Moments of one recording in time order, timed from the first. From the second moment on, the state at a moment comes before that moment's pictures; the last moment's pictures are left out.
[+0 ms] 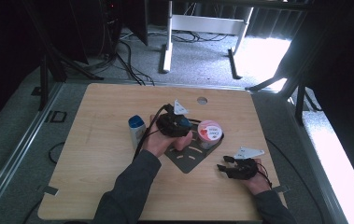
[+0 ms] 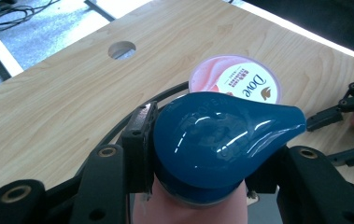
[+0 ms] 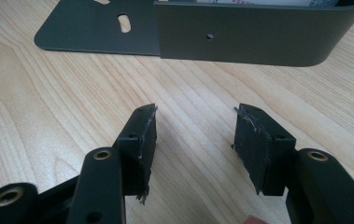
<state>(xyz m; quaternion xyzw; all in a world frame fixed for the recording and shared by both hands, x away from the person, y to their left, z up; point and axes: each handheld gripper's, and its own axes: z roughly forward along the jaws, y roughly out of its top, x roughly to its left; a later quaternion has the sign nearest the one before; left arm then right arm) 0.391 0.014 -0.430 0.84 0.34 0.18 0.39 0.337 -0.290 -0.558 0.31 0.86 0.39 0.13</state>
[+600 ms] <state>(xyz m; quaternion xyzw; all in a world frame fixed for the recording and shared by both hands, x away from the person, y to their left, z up) 0.410 0.010 -0.431 0.83 0.35 0.19 0.39 0.337 -0.290 -0.558 0.31 0.86 0.39 0.12</state>
